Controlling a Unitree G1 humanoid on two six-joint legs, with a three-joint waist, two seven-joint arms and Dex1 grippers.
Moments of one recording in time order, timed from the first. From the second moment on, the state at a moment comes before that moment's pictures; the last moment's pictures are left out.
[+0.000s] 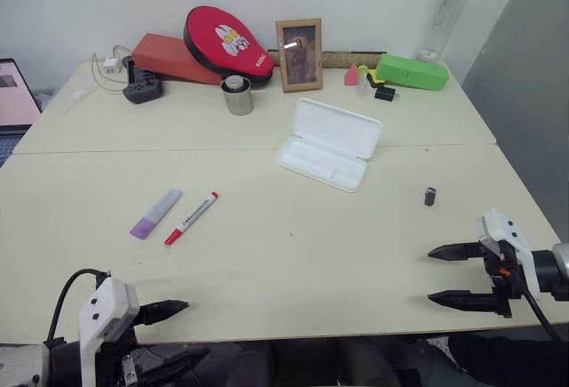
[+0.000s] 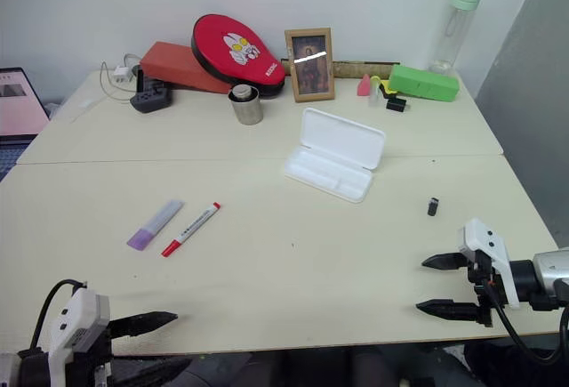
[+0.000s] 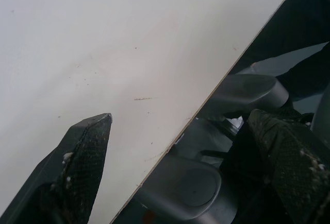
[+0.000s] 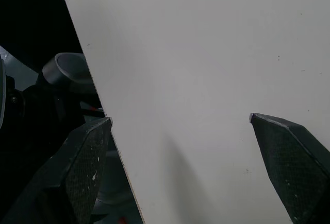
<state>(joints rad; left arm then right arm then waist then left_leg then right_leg) 0.77 0.81 0.64 -0.74 -0.74 0.64 -1.08 0.14 -1.10 -0.25 -0.39 0.60 0.64 1.26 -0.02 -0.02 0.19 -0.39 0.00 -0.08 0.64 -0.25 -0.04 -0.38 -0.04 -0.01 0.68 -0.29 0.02</state>
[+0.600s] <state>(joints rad) 0.73 0.83 0.65 -0.78 -0.79 0.71 -1.03 0.15 -1.10 -0.25 -0.39 0.59 0.62 1.27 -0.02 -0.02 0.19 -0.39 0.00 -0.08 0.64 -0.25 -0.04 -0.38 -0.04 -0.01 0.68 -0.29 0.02</state>
